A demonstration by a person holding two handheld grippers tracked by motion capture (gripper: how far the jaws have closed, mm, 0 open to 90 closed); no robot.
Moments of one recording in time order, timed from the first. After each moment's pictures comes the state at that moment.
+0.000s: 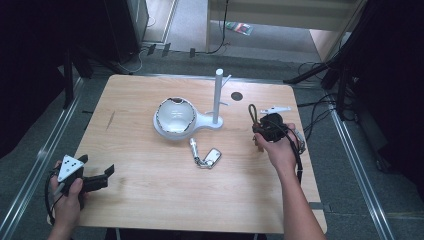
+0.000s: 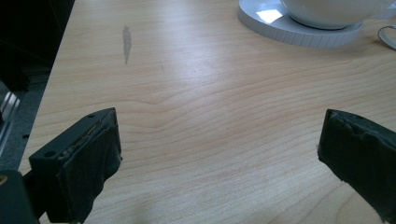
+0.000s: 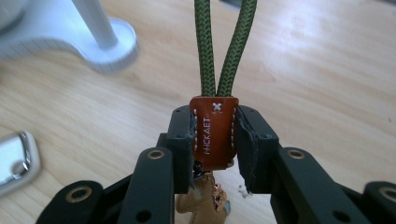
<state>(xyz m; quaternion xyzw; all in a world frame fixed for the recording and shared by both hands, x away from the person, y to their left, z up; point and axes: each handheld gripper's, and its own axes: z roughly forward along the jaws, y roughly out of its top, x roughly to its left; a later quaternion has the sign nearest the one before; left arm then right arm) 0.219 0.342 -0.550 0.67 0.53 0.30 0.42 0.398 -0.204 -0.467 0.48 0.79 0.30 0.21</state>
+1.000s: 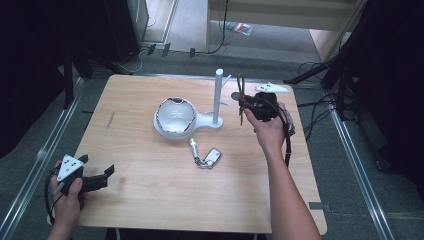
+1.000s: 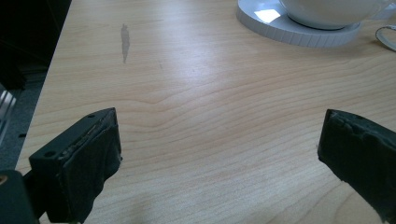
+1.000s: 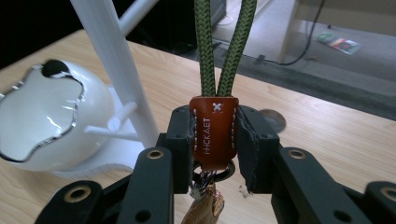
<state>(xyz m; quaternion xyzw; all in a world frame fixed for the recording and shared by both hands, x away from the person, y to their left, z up) 0.220 0.343 -0.551 0.67 0.53 0.30 0.43 0.426 -0.172 -0.417 0.43 0.75 0.46 0.22</state>
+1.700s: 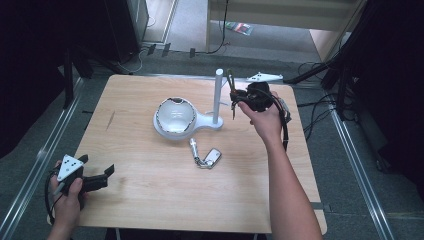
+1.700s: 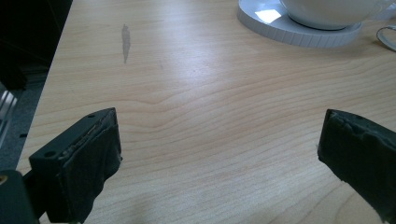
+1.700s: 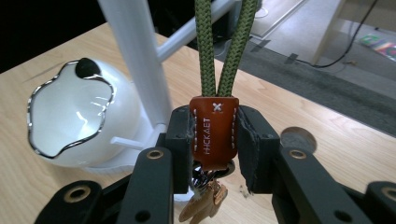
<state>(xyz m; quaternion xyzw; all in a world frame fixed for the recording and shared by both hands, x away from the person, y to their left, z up) 0.220 0.343 -0.551 0.67 0.53 0.30 0.43 0.449 -0.155 -0.402 0.37 0.79 0.45 0.18</state>
